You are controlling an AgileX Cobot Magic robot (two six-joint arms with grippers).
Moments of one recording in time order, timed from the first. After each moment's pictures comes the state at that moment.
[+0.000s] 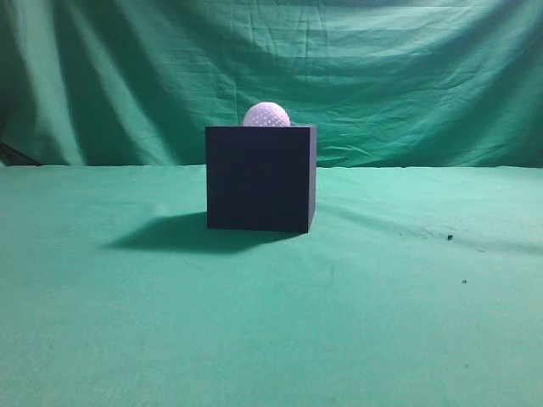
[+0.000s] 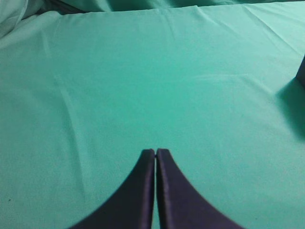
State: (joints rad) left arm -0.11 -0.02 0.02 0.09 0.36 -0.03; right arm 0.40 0.32 -0.47 -0.04 0.54 0.05
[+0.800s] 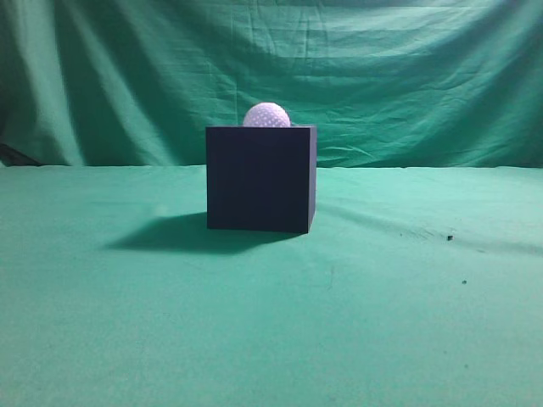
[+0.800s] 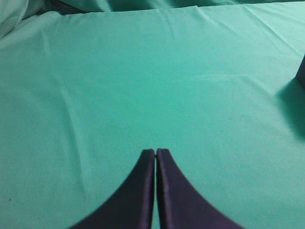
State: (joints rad) left arm -0.11 -0.02 0.02 0.09 0.36 -0.03; right arm 0.05 -0.01 0.03 -0.04 0.37 0.05
